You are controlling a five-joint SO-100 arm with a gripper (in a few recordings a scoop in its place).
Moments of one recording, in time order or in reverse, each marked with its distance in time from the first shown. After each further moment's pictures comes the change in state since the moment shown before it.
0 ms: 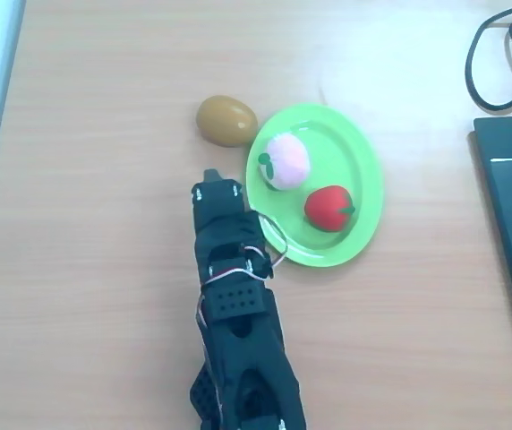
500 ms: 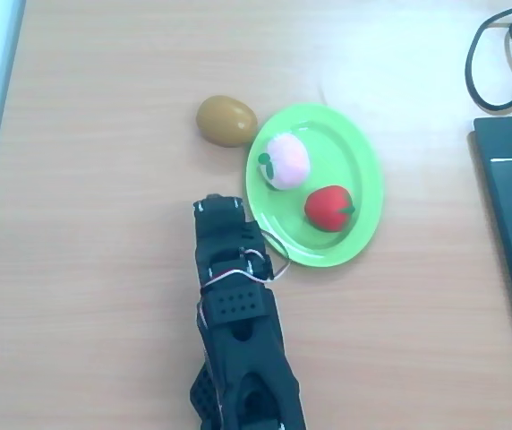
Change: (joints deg) arm 0.1 3.2 -0.5 15.9 0.5
